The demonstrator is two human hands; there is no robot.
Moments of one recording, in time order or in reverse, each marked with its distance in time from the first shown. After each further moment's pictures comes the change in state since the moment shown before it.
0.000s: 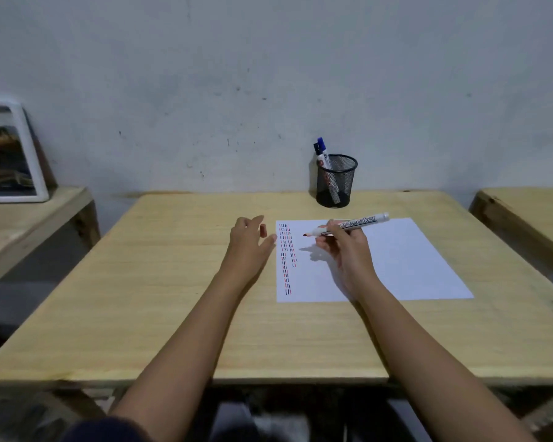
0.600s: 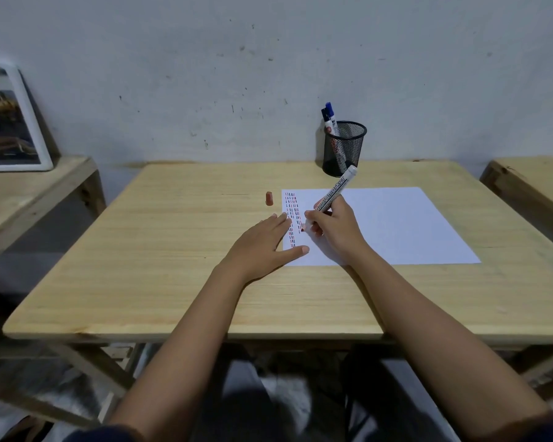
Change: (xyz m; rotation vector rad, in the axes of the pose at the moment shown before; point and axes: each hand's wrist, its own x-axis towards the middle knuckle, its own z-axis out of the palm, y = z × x) left_hand -0.054 0.003 -0.006 0.339 -0.393 0.165; right_hand -0.012 0.011 0.013 -0.563 -0.161 -0.088
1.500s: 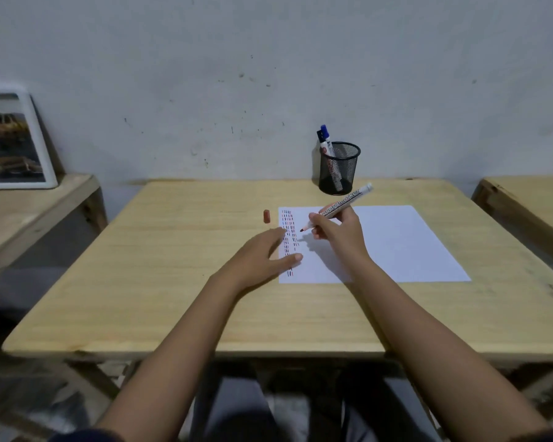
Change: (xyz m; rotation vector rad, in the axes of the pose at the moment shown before) left_hand 0.011 -0.003 -0.008 -0.290 0.084 0.040; right_hand 0.013 0.001 -0.013 0.089 0.134 -0.038
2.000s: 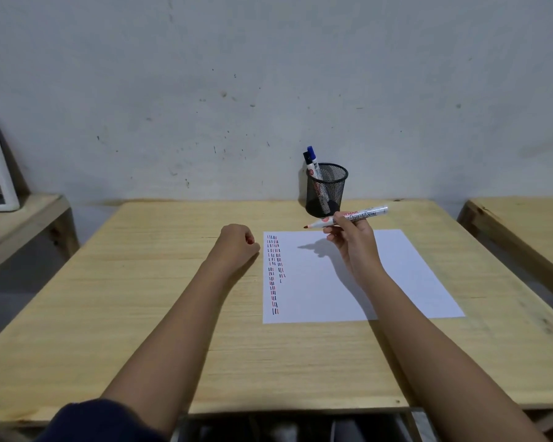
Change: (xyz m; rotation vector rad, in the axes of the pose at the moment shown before) left_hand 0.083 -0.020 -0.022 0.074 0.195 -0.302; right_hand 0.051 -0.004 -0.033 0.416 0.016 0.032
